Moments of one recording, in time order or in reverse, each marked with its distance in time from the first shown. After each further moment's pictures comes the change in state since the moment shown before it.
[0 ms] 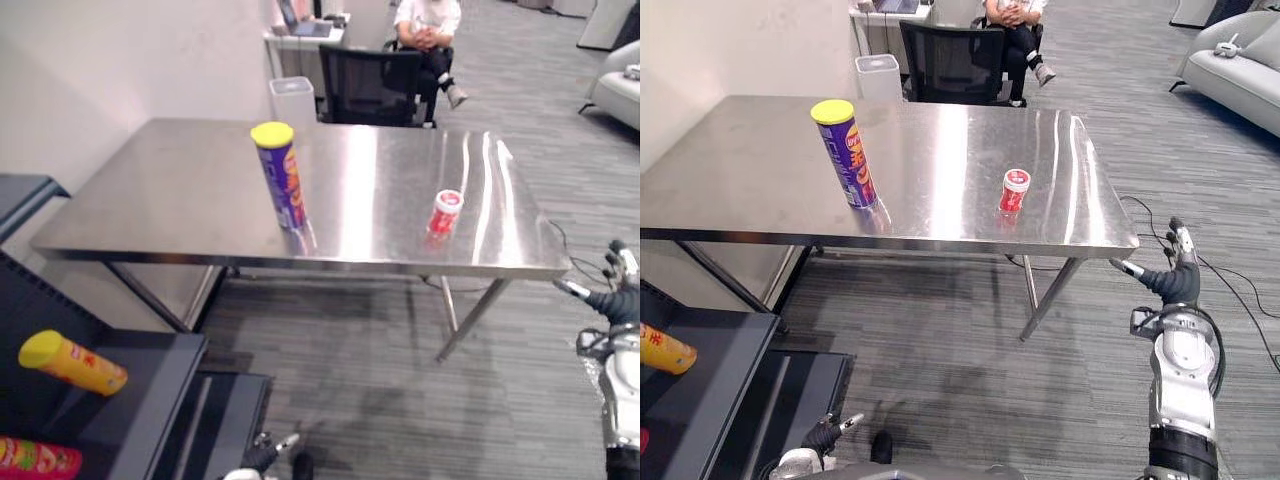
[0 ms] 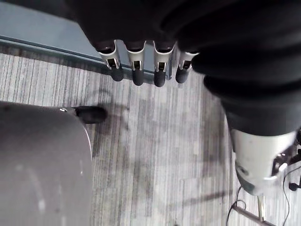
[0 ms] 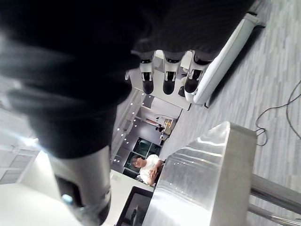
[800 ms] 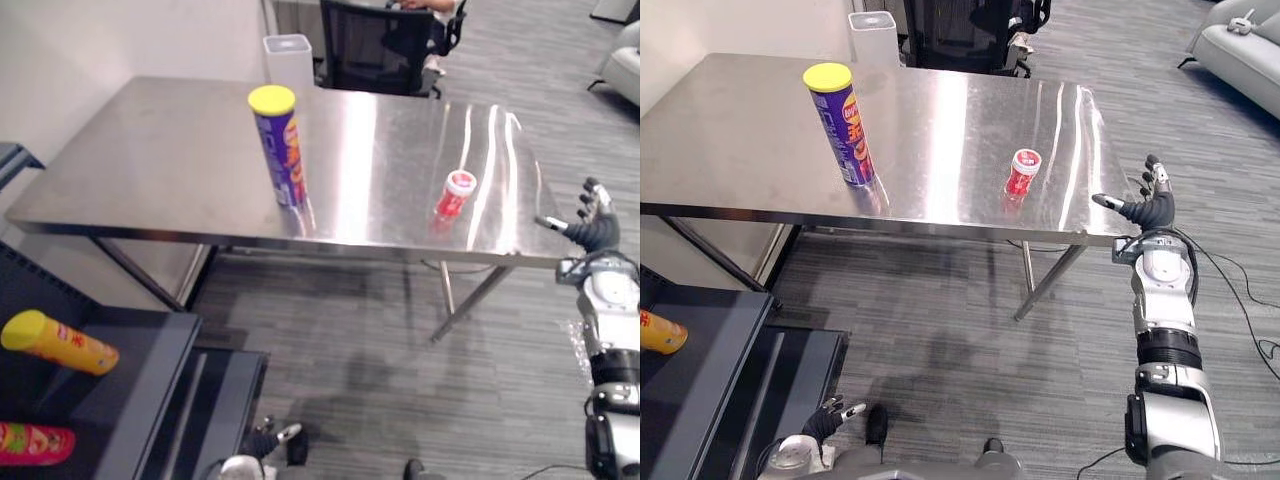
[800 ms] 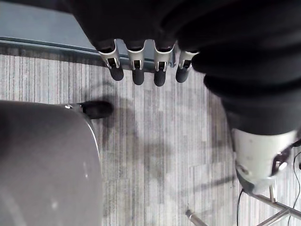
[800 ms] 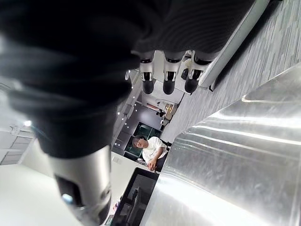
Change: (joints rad) left arm -0.026 0.034 -0.063 -0.031 -0.014 -0.013 -0.008; right arm -0.454 -0.110 0.180 0.428 0.078 -0.005 -0.028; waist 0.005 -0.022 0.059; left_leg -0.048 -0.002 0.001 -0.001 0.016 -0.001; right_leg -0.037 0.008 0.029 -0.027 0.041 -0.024
